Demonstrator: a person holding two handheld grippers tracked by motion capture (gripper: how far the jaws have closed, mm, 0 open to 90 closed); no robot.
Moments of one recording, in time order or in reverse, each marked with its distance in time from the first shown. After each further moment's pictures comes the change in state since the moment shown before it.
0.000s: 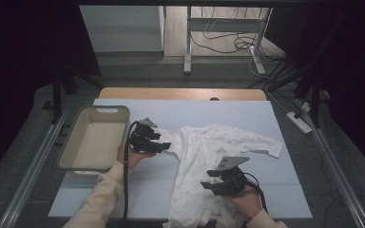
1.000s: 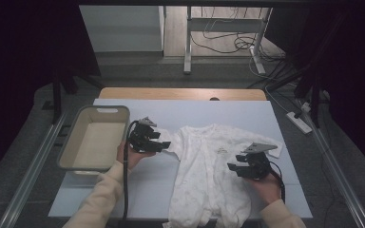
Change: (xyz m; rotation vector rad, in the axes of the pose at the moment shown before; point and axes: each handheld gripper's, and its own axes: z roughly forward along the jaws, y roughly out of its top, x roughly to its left) left arm 0.001 0.001 -0.002 -0.009 0.008 0.001; right arm -0.078 -0.028 -0.035 -0.020 -0.237 0.182
